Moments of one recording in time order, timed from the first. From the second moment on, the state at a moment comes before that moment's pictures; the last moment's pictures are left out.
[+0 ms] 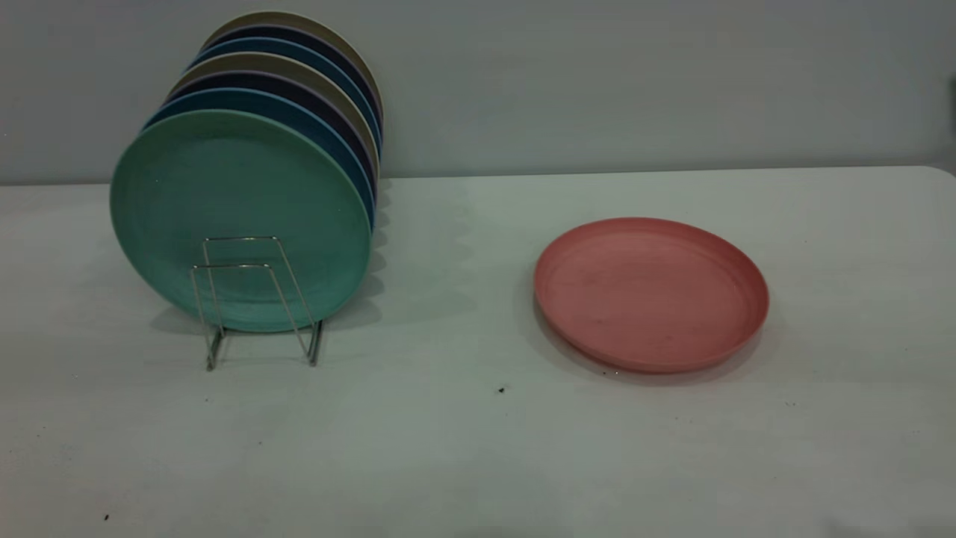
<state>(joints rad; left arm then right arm) -0.05 0.83 -0.61 -0.56 0.64 0.48 0.02 0.95 -0.50 1.09 0.62 -0.98</state>
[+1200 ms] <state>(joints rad) -0.05 1.01 -0.63 -0.76 0.77 0.68 -0.09 2.26 -1.13 1.44 0.50 -1.33</state>
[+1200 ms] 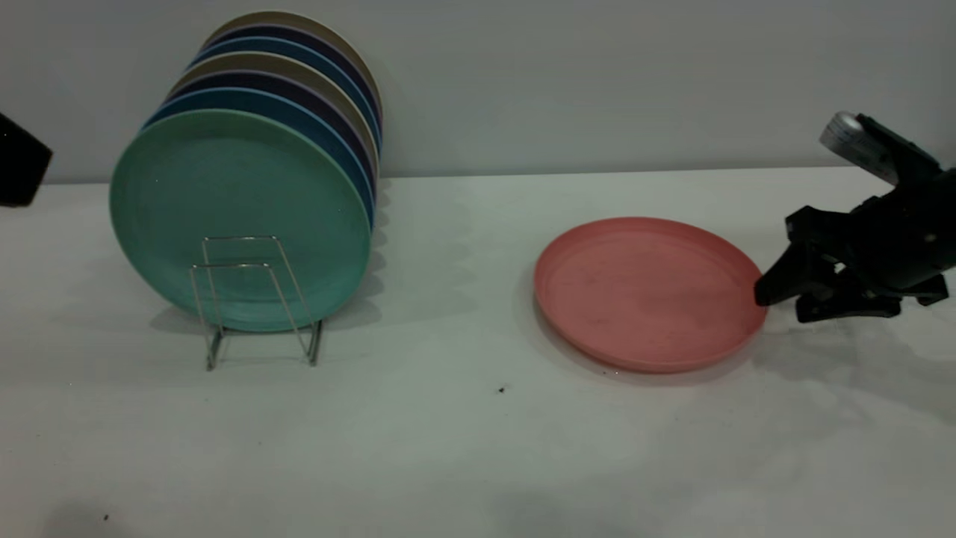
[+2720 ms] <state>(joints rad) -0.05 1.25 -0.63 -0.96 0.74 0.77 -0.05 2.25 -1.25 1.24 0.59 -1.15</state>
